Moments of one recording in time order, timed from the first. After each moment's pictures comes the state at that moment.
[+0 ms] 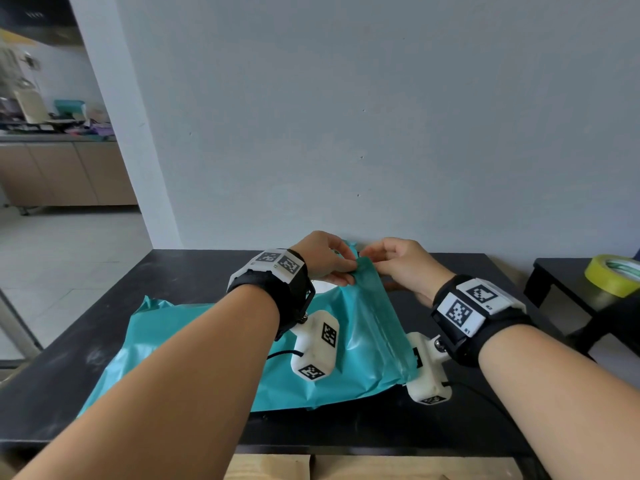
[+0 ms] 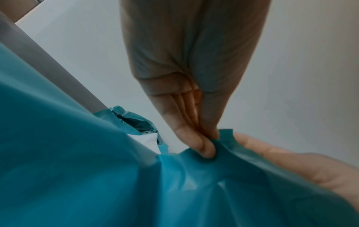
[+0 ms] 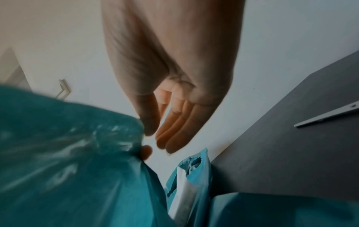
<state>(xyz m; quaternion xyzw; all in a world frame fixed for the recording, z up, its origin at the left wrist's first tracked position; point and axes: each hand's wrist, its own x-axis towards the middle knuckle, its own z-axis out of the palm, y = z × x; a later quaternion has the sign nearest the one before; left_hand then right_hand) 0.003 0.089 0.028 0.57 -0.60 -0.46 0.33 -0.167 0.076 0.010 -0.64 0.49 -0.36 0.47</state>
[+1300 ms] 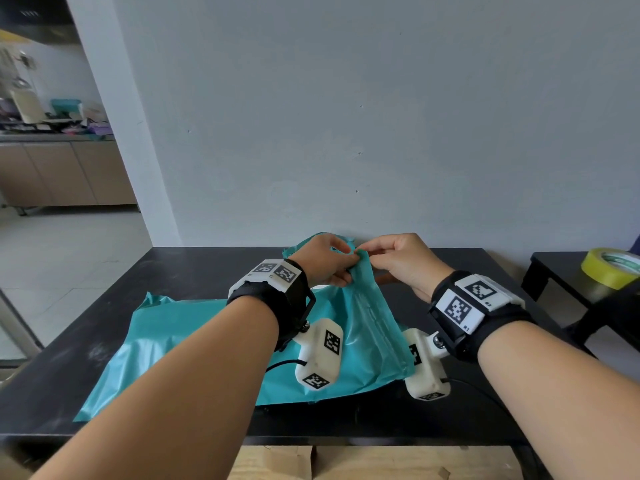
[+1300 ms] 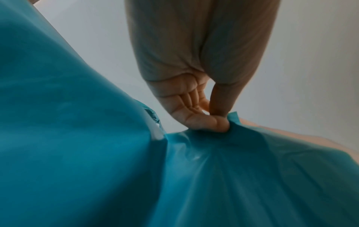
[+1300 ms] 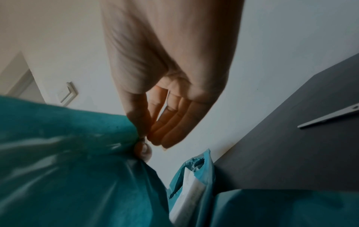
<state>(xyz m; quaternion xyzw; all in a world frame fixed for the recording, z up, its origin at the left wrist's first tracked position) -0.010 0.107 0.024 0.57 -0.57 -0.46 0.38 -0.165 0.091 0.016 -0.64 0.46 -0.39 0.47</state>
